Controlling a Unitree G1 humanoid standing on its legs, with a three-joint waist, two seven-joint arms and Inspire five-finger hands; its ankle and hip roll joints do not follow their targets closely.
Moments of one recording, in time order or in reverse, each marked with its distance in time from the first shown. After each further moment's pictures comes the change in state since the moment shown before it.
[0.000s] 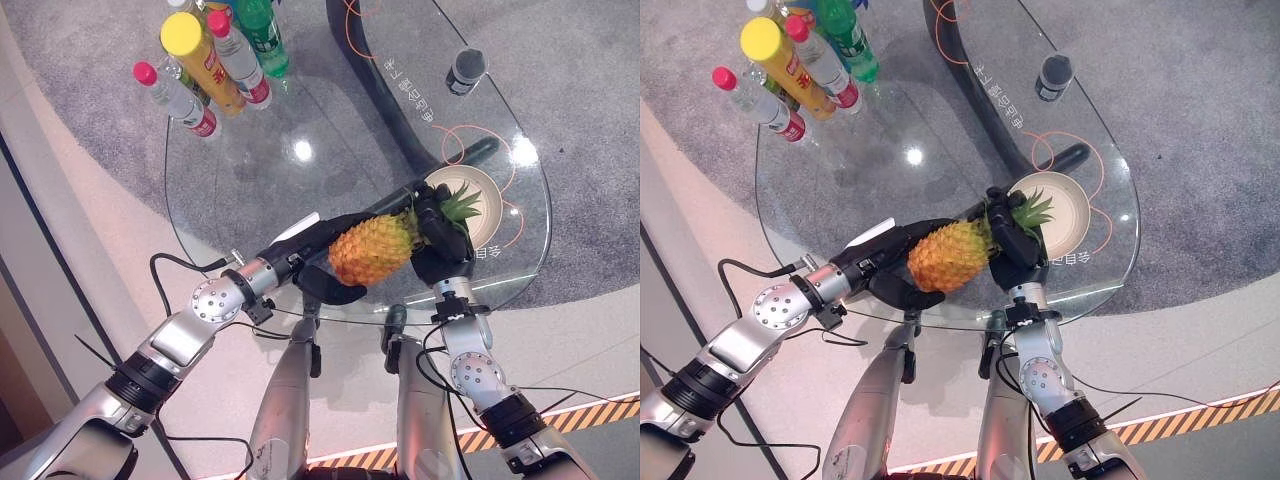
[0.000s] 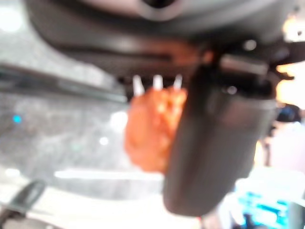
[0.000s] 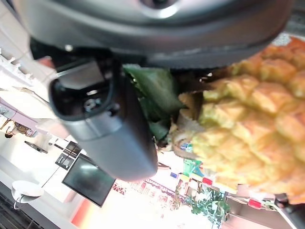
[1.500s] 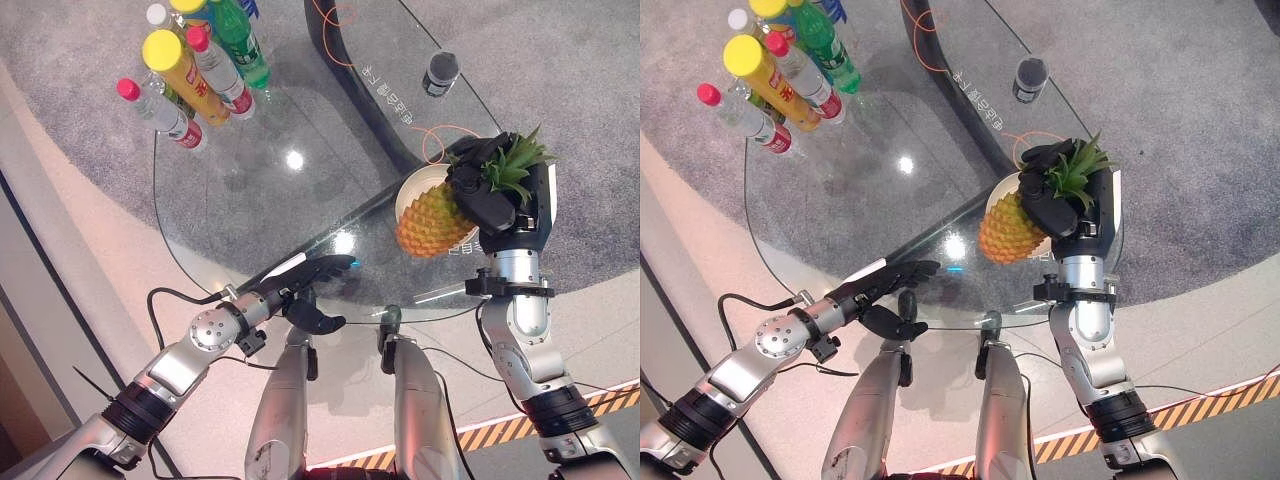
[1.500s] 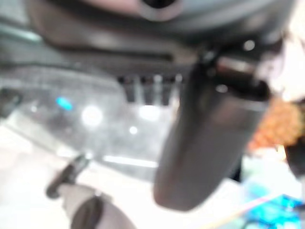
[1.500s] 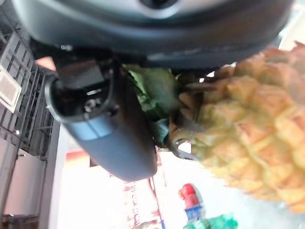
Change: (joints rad) left arm 0.144 0.005 0.005 0.009 0.082 0.066 0.033; right arm -0.012 -0.159 -0.180 -0.131 -0.881 0.008 -0.513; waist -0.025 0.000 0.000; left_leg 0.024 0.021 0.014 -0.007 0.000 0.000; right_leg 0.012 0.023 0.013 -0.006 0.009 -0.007
